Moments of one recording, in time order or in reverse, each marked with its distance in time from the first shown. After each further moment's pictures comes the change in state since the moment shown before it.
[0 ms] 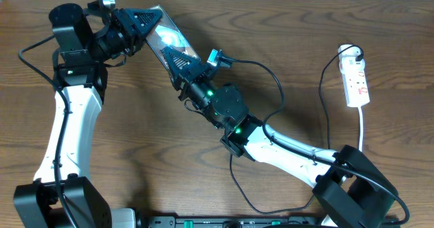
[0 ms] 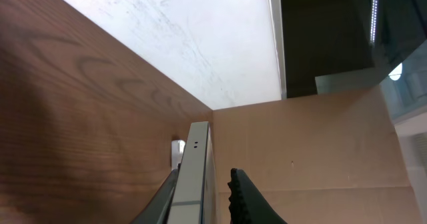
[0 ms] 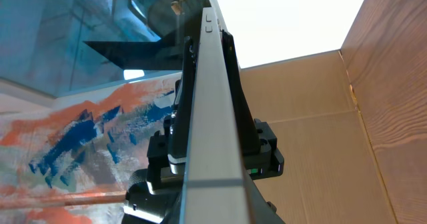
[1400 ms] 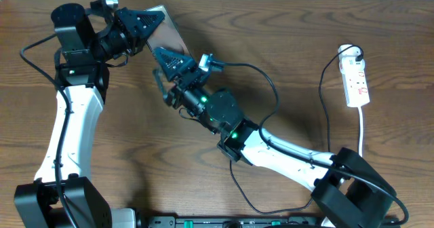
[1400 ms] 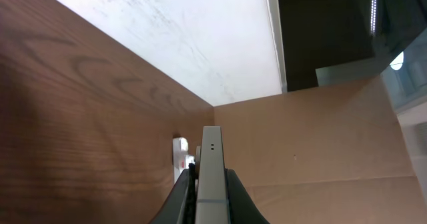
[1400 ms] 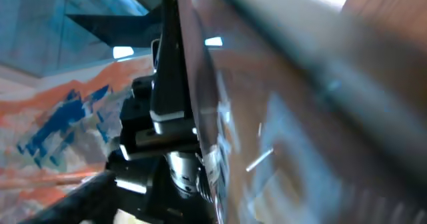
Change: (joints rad) left arm -0.007 0.000 -0.001 0.004 0.011 0.026; right arm 0.038 0.000 0.001 -0.008 -0.054 -0.013
